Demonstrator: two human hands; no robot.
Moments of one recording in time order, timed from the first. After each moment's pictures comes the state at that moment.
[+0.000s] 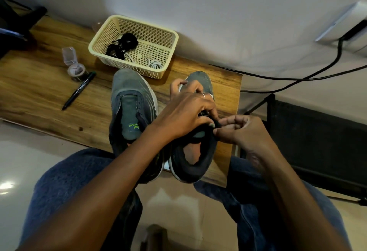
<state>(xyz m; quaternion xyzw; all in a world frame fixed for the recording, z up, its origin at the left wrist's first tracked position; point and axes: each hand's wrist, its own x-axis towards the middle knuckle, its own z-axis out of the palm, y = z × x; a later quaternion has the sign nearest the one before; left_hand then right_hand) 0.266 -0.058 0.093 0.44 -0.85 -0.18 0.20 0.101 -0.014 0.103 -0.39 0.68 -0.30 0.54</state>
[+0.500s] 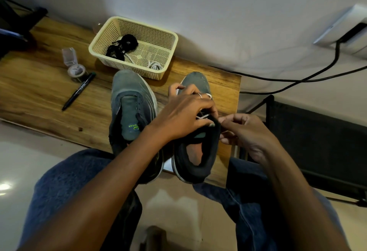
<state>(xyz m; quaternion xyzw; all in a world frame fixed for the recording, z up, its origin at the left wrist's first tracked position) 0.266 -0.057 0.091 0.45 -0.85 -0.19 0.18 0.101 -0.024 0.112 -0.35 0.67 -0.27 0.59</state>
